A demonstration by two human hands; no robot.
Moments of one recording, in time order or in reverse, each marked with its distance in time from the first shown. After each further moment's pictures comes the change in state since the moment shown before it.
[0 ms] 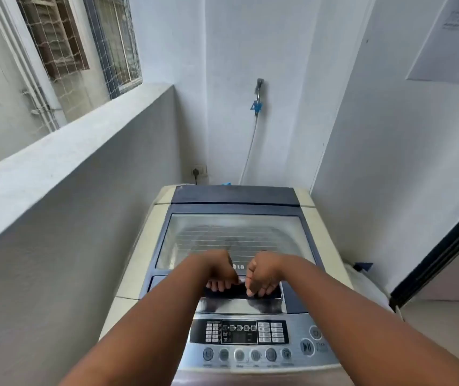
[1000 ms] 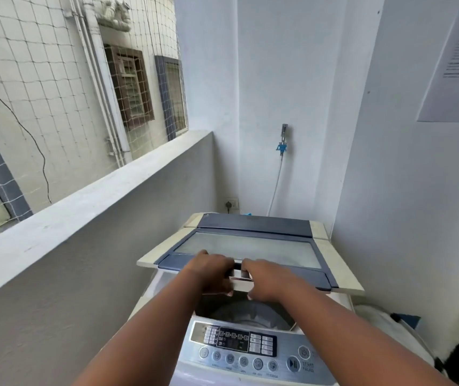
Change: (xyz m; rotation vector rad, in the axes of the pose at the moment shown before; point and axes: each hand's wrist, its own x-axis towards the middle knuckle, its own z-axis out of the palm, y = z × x) left_hand -0.091 0.031 0.000 0.587 0.510 0.067; right_hand -0.078 -0.004 0.003 -0.536 0.512 -0.412
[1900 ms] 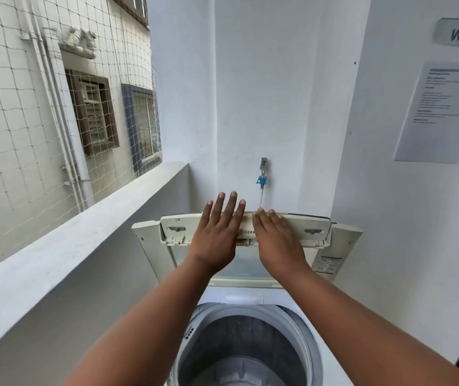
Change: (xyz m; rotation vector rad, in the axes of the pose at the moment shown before) left_hand 0.116 -0.070 -0.081 0.153 0.861 0.005; right_hand 0.104 0.020 -0.101 -0.415 0.695 0.164
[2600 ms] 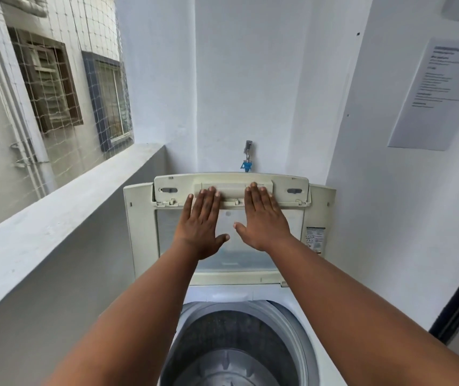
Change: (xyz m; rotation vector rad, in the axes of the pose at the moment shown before) left_hand 0.036 -0.031 0.094 0.027 -0.249 -0.068; right_hand 0.073 0.020 0.057 -0.017 -0.265 0.103
